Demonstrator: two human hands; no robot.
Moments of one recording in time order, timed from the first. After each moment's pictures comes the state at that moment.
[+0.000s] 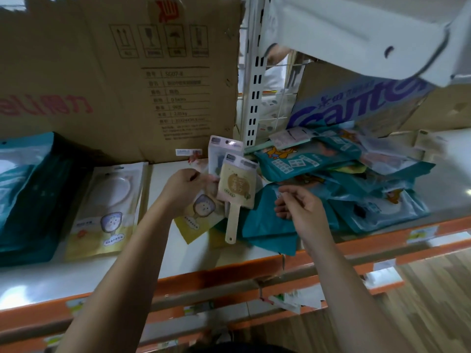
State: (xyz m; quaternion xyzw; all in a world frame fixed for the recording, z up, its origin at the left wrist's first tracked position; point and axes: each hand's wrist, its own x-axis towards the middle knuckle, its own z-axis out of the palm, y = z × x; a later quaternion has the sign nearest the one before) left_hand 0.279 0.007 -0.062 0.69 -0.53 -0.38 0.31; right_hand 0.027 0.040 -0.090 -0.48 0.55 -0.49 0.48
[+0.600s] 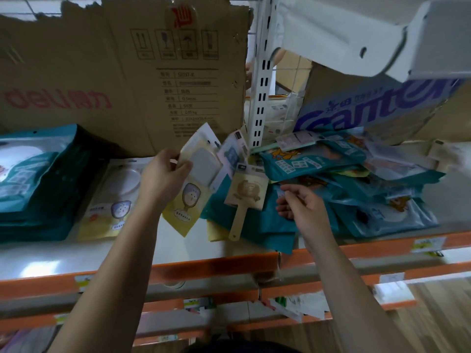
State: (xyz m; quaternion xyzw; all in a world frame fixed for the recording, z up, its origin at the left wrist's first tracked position) left_hand 0.291 0.039 -0.033 0.76 -0.50 -0.18 0.38; right_hand 0.019 0.041 -0.084 -0.48 0.53 -0.48 0.51
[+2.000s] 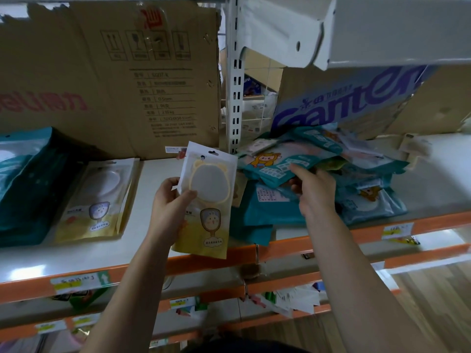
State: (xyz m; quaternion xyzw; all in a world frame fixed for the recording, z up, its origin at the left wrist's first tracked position) left_hand 0.226 0.078 -0.072 0.65 -0.38 -0.40 0.53; right_hand -0.019 0.008 -0.054 -0.26 0.55 -0.61 0.51
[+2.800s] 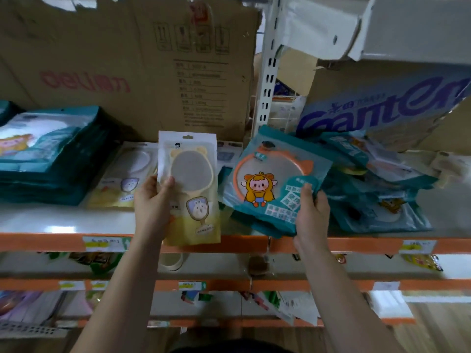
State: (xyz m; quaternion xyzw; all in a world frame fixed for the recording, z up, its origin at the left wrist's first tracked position) left_hand 0.264 0.129 -0.082 0.64 -0.30 -0.29 0.65; right_hand 0.016 0.076 -0.078 -0.33 0.54 -0.58 0.51
